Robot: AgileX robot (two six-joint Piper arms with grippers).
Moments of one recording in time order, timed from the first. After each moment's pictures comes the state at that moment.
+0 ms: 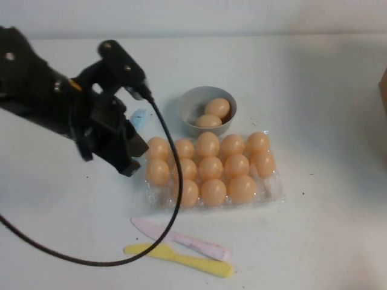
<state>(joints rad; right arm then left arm) 0.07 -0.01 0.03 0.06 0.36 0.00 -0.37 1.48 -1.23 -0.37 0.90 0.81</state>
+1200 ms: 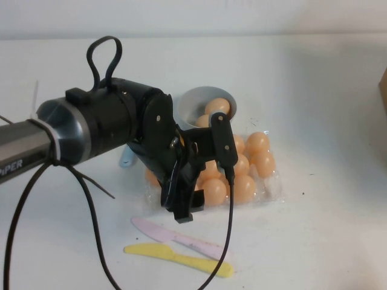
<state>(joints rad) 0.07 -0.01 0.03 0.06 0.36 0.00 -0.67 1.78 -1.30 -0.12 0.81 0.89</state>
